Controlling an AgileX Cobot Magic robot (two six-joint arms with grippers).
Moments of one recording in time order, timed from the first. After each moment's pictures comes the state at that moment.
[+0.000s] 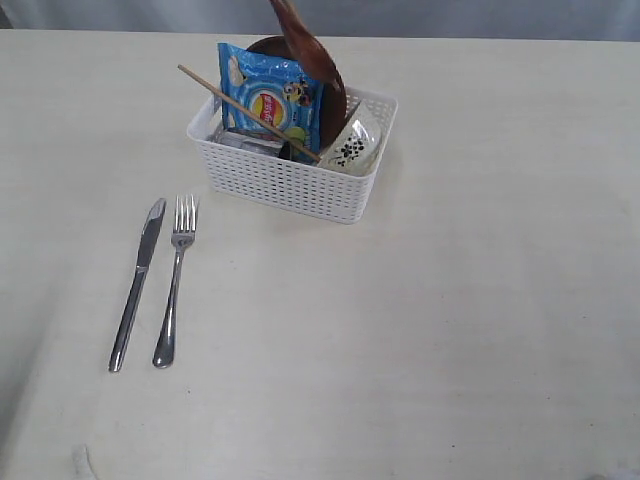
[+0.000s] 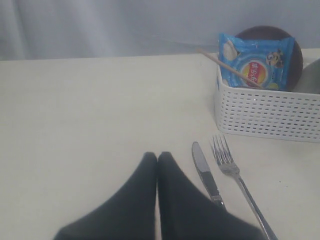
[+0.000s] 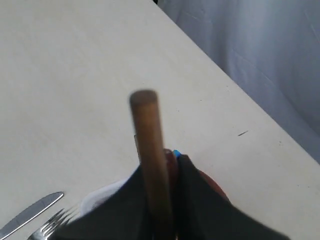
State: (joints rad) left arm -0.20 0.00 0.00 0.04 0.36 -0.08; right arm 0.69 2.07 -2.16 0.06 0.92 -0.25
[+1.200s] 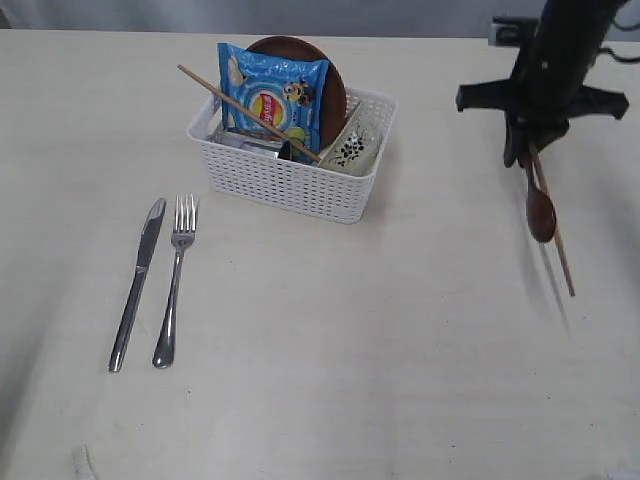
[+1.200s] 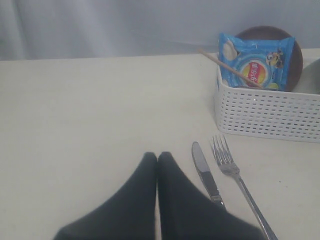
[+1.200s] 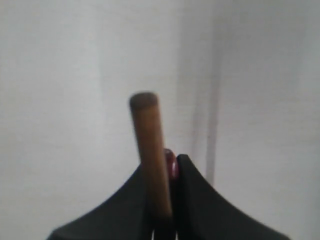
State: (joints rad) left arm -0.20 0.00 0.00 0.04 0.36 -0.08; right arm 0.14 2.10 -1.56 0.03 1.15 0.15
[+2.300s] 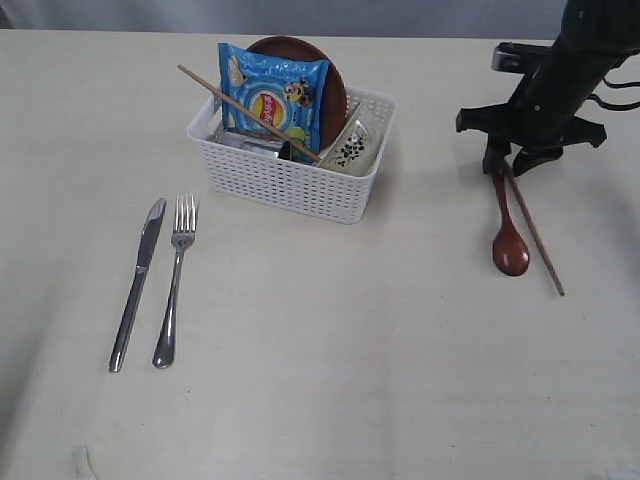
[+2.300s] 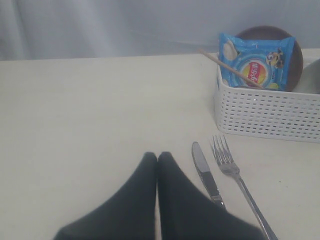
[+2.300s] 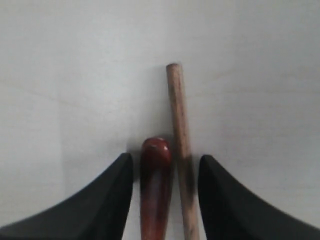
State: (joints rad) left arm -0.20 0.00 0.00 0.04 0.36 -0.08; right arm 0.09 2.17 -1.44 0.07 0.76 0.06
